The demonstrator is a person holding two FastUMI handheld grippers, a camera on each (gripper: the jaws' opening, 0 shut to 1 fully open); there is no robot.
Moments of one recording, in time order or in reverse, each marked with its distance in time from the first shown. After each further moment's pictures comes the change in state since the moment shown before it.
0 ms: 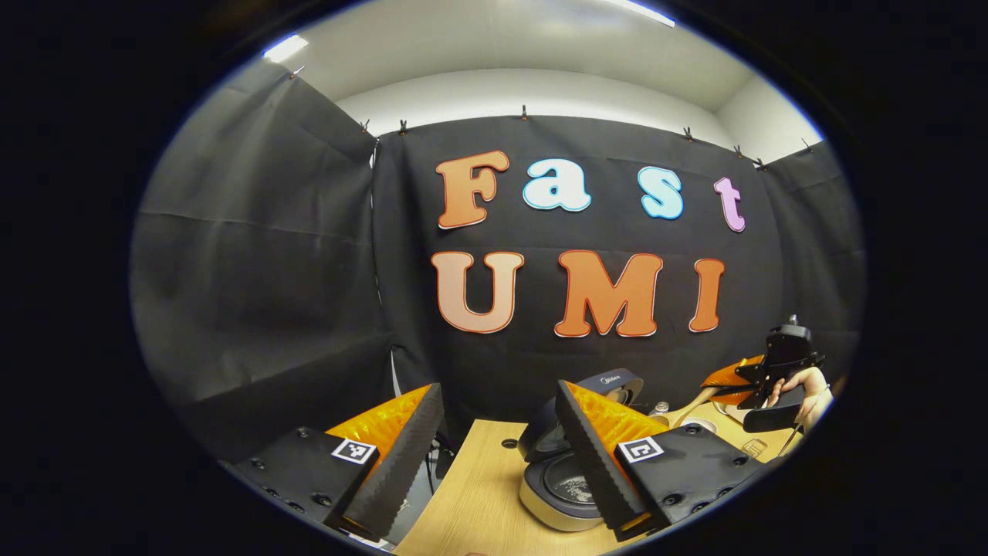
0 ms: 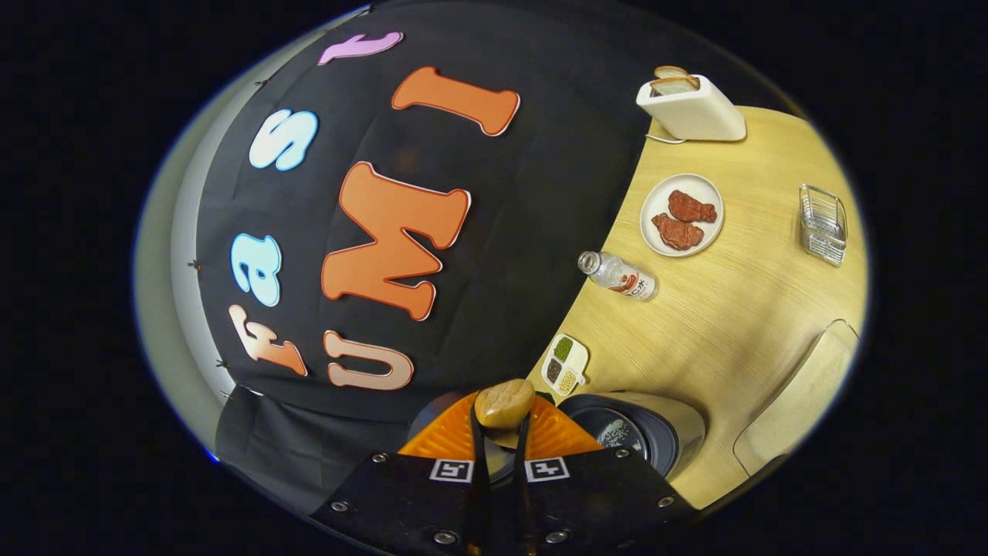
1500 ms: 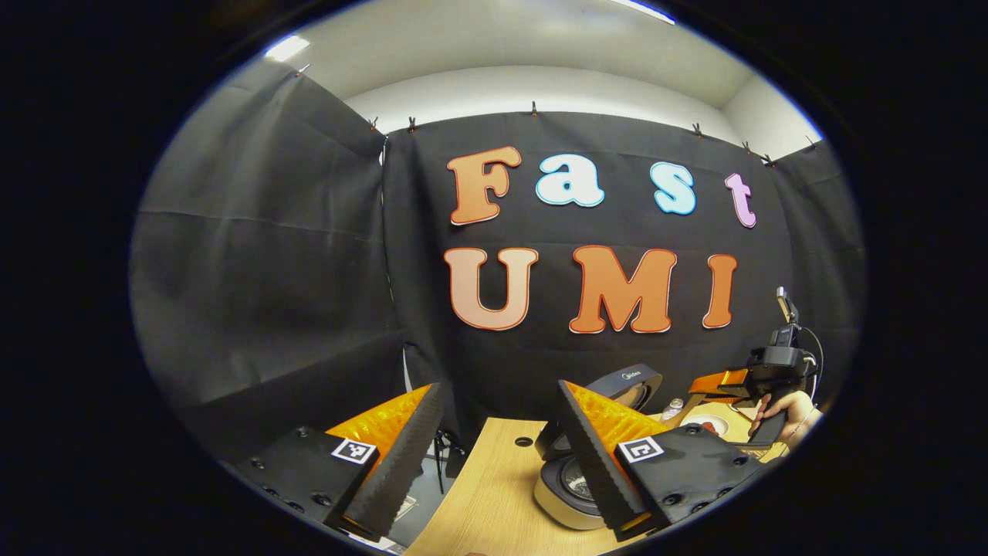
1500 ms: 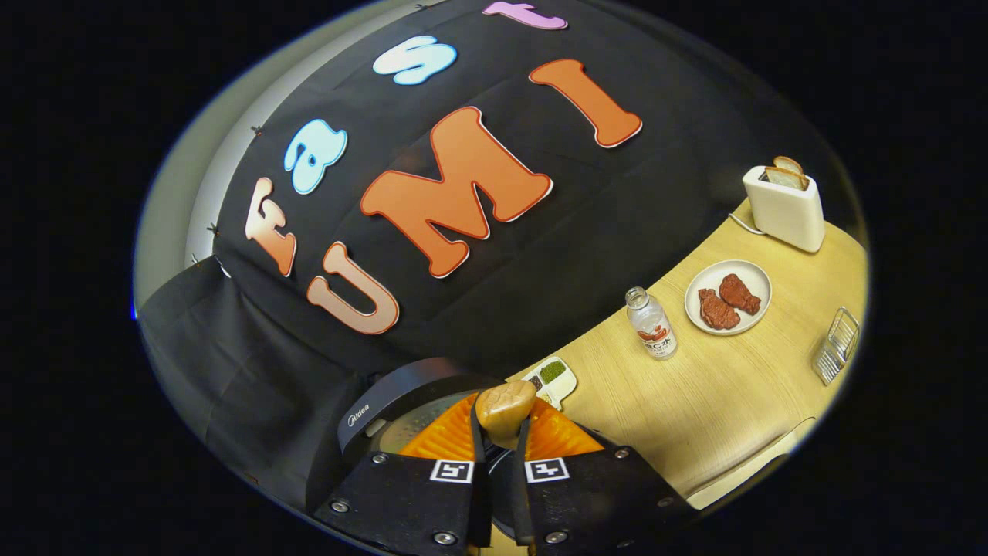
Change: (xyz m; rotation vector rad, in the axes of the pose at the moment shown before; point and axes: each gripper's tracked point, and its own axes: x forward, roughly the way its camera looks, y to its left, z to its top) left arm 0.004 0.019 -0.008 0.007 0.012 0.038; right arm 0.024 0.018 -0.036 -0.486 -0.037 0.022
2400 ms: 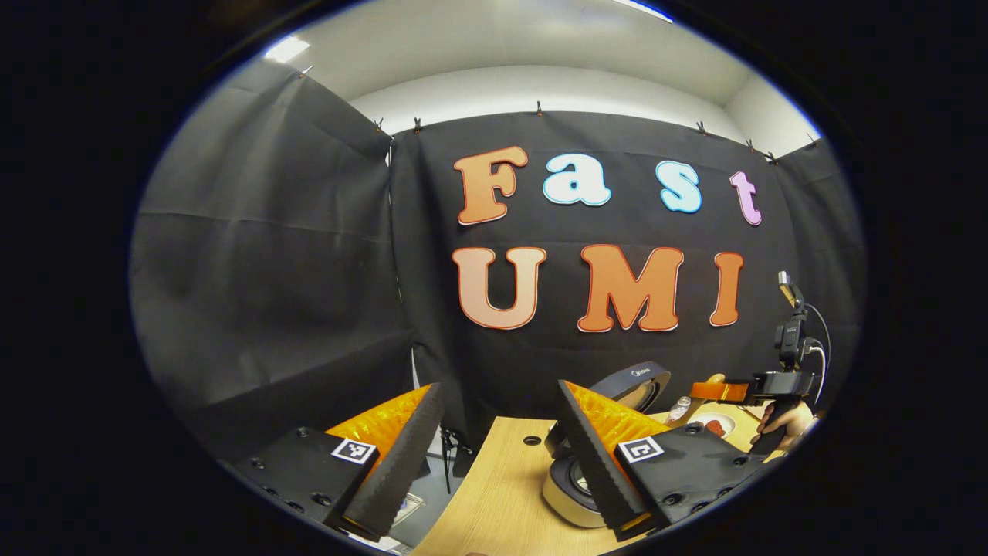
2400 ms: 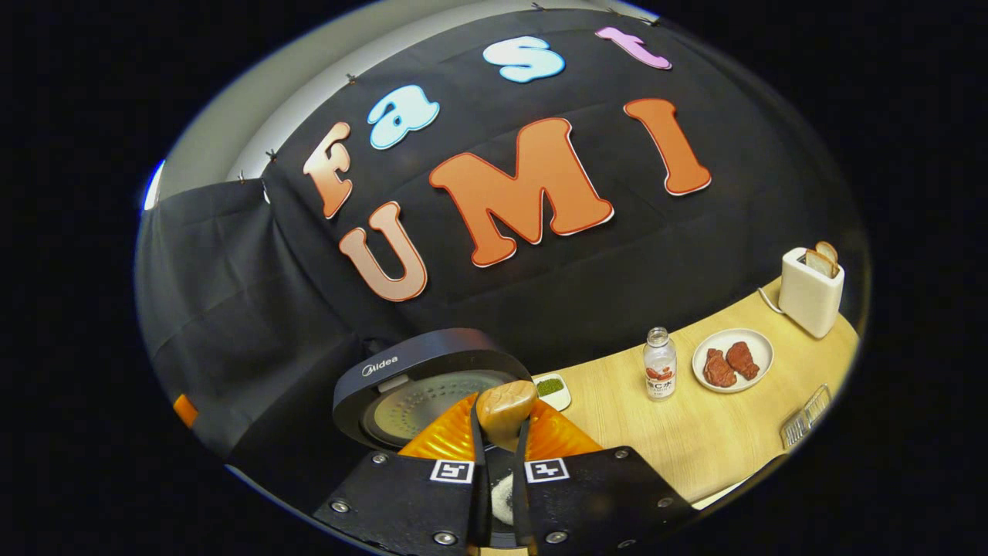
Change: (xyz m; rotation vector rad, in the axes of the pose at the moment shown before) left arm -0.005 0.010 -0.001 0.009 0.001 0.025; right arm -0.014 0.023 -0.018 -0.337 -0.072 0.057
